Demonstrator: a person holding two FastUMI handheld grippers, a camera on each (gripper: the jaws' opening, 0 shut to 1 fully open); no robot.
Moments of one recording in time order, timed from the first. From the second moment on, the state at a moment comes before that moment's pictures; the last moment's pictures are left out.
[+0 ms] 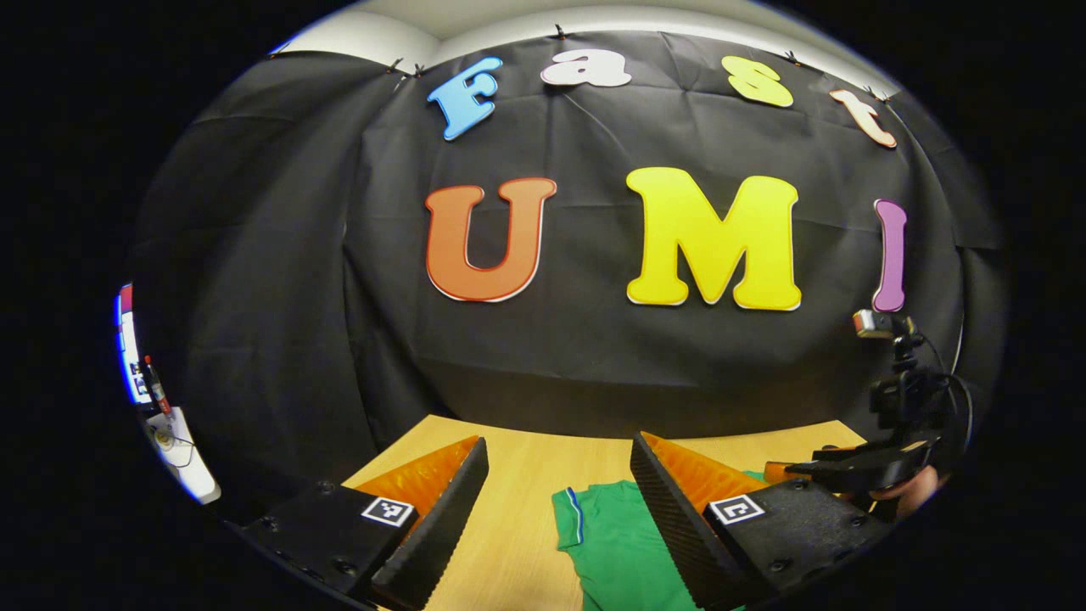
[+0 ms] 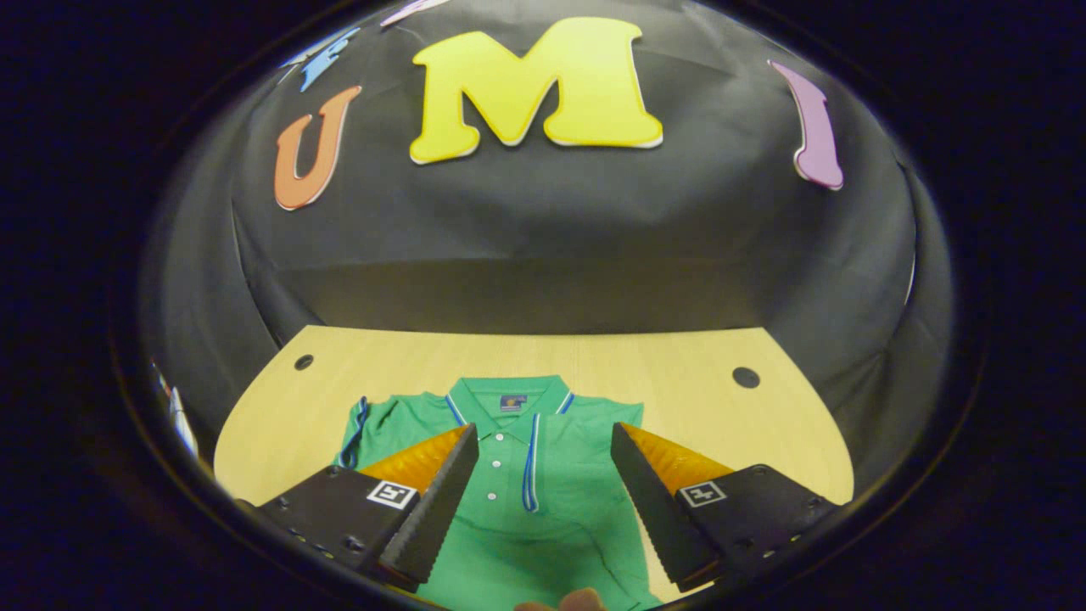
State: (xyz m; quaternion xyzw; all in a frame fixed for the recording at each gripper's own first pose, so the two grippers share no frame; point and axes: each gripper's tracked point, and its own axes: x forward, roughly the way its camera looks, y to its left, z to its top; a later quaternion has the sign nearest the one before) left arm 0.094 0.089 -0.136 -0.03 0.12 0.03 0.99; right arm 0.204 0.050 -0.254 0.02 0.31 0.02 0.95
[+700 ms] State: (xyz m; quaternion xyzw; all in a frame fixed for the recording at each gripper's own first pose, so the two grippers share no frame) left arm 0.165 0.073 -0.346 -0.01 0.29 -0.02 0.96; right arm 0.080 -0.014 -0.166 -0.02 0.26 -0.04 0.96
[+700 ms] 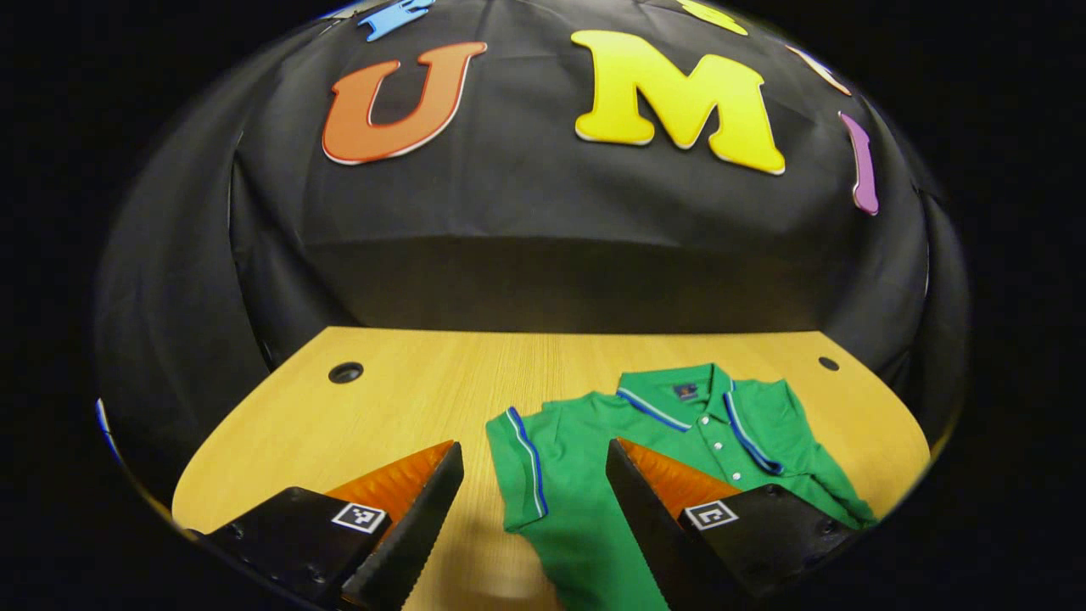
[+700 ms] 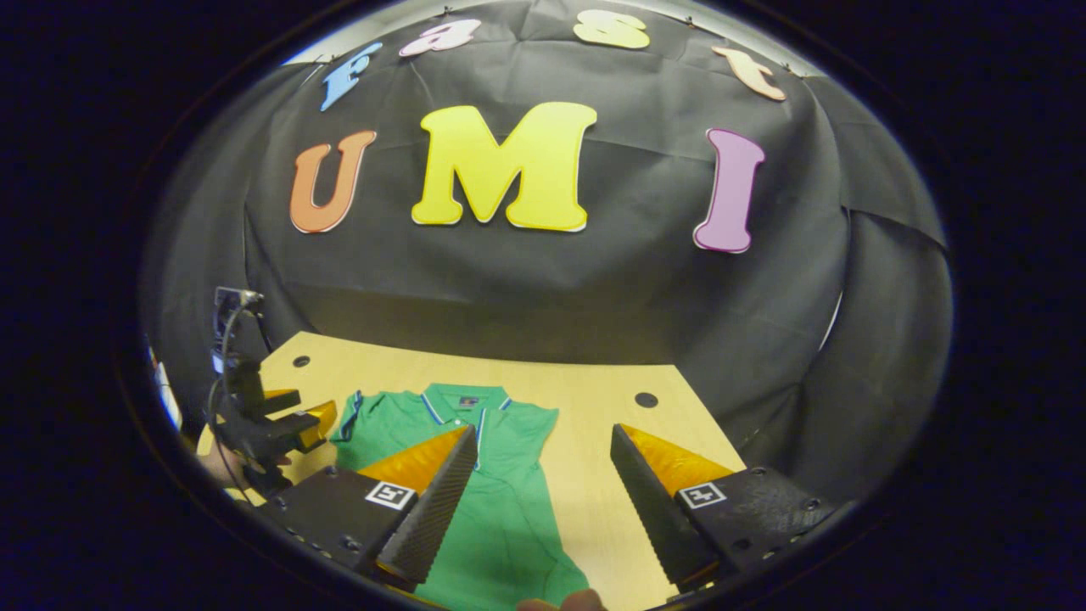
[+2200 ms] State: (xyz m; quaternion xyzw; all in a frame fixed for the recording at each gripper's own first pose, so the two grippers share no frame) left arm 0.197 0.084 -0.386 -0.06 0.33 -0.08 0.94; right arm 0.043 -0.023 -0.200 0.00 0.30 -0.05 0.95
